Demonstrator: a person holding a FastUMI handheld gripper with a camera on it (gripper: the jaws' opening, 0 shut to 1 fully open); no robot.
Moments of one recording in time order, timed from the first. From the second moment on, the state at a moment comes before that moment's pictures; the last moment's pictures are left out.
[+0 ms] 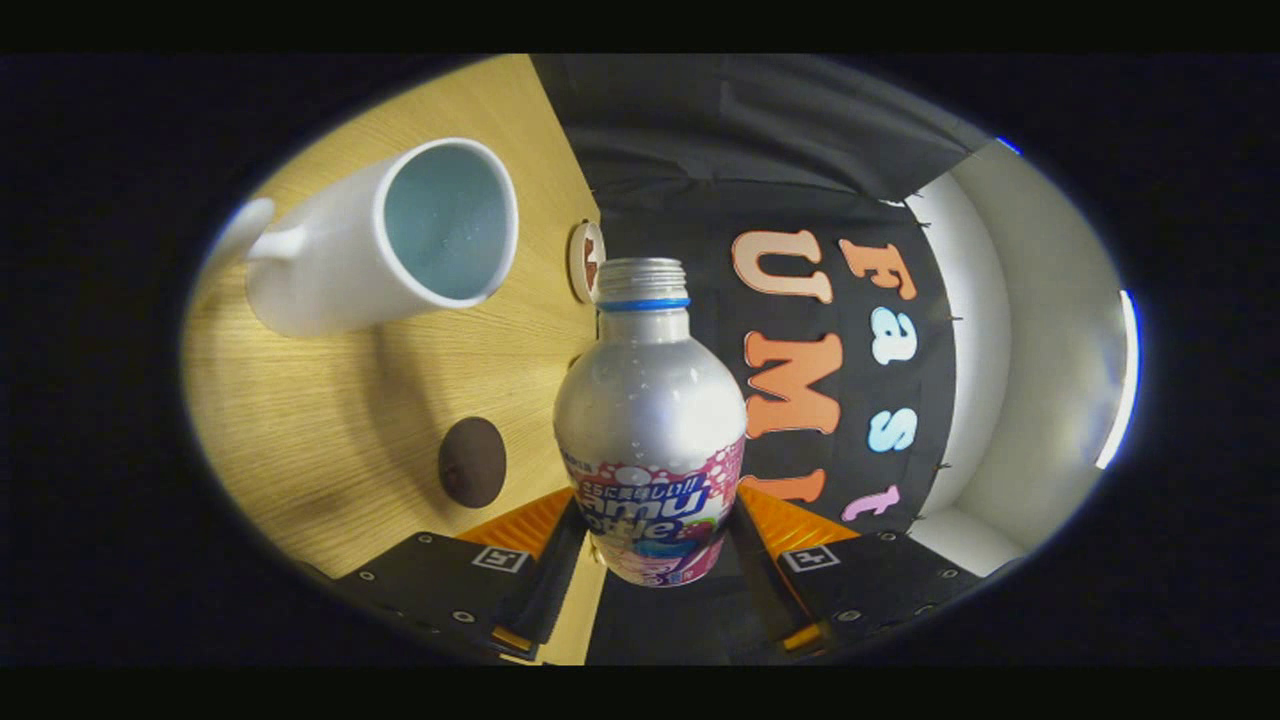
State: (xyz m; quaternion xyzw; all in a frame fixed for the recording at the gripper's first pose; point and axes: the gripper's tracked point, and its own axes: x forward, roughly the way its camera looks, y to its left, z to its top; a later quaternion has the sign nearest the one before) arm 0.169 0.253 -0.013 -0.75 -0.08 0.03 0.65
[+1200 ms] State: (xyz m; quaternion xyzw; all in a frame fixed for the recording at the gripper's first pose) arm 0.157 0.266 0.025 -0.81 -0.10 0.01 0.57
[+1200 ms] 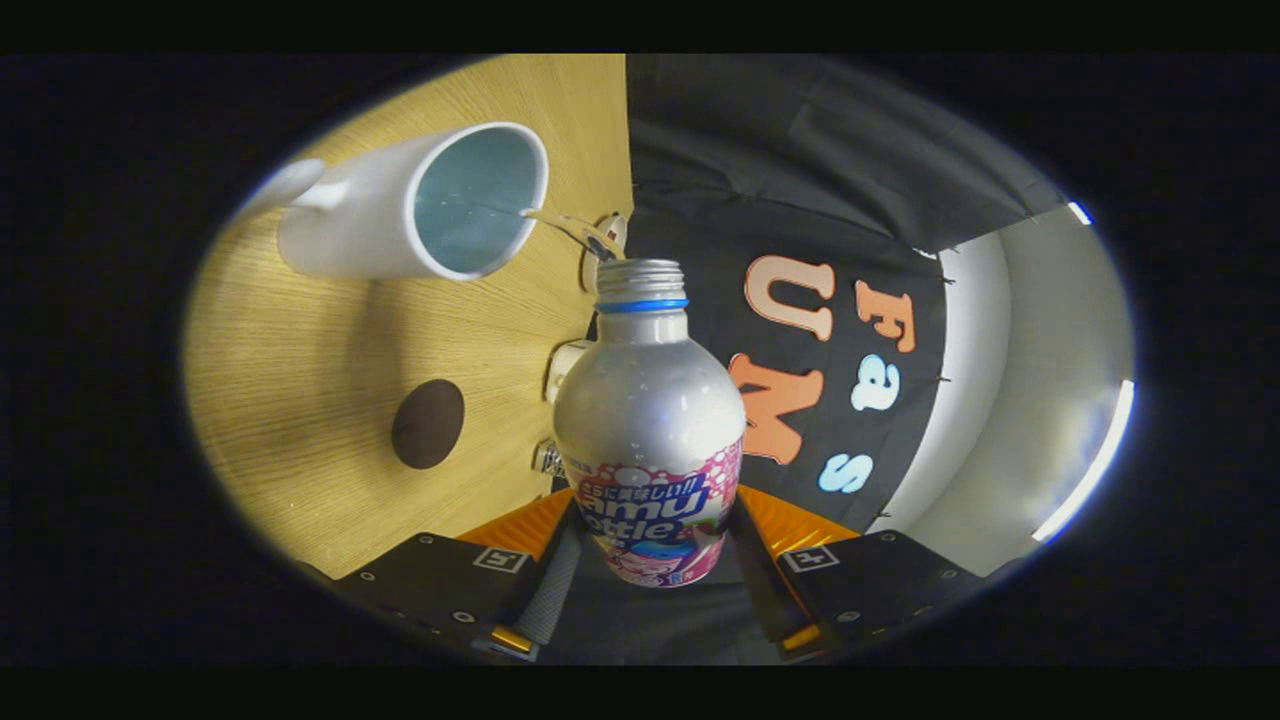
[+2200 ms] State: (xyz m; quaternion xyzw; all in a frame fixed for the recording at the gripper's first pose) arm 0.151 0.268 0.029 -0.83 -0.11 0.02 0.54
